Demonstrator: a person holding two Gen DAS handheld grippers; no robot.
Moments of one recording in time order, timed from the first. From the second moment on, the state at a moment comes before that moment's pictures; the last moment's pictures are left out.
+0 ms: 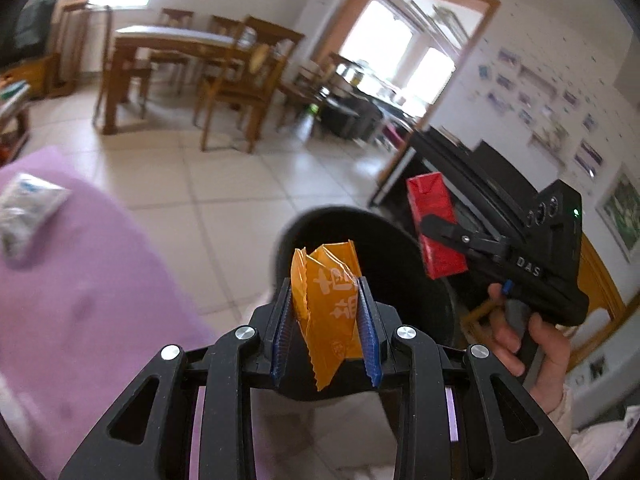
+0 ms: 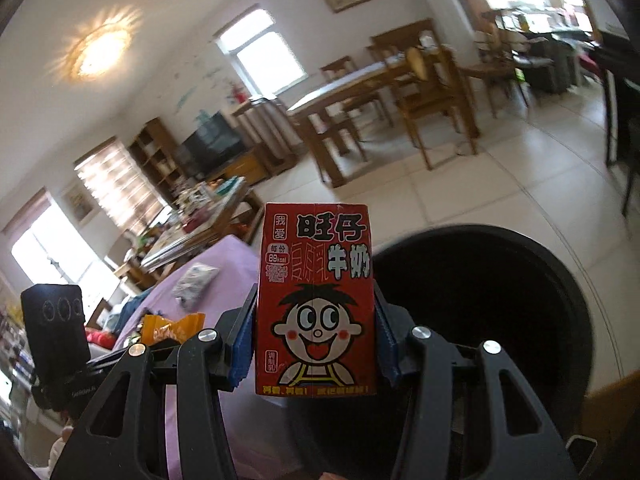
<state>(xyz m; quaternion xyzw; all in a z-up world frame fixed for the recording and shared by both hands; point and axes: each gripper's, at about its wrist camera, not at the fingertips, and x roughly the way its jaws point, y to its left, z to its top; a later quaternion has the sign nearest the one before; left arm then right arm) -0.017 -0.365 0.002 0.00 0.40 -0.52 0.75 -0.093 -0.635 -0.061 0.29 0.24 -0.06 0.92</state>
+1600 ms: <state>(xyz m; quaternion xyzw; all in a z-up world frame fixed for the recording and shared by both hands) -0.029 -0.230 -0.006 0.02 0.39 -0.38 0.84 -0.083 -0.578 -0.091 0.27 0.31 -0.01 0.91</state>
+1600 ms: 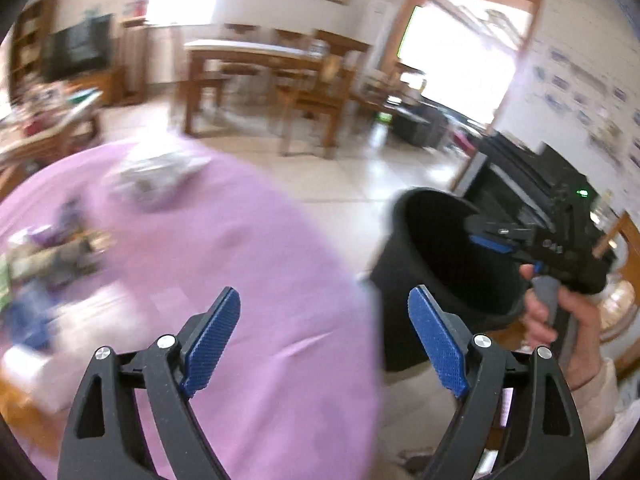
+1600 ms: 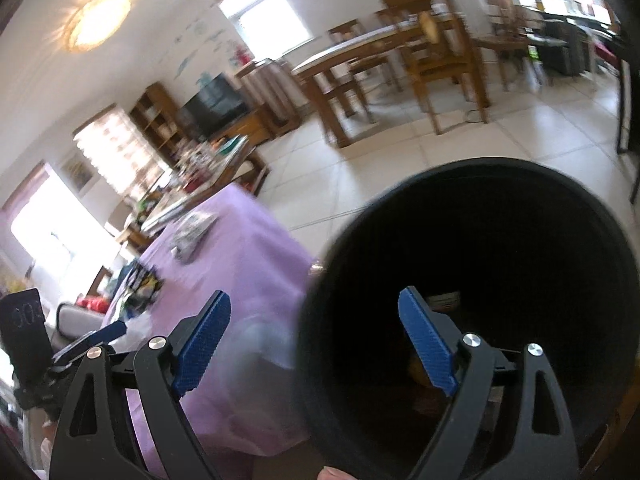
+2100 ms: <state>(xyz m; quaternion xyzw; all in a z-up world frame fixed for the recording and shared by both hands) -0.014 -0.012 -0.016 0.11 0.38 -0.21 0.89 0.013 -0.364 -0.067 0.12 0.37 0.19 0.90</state>
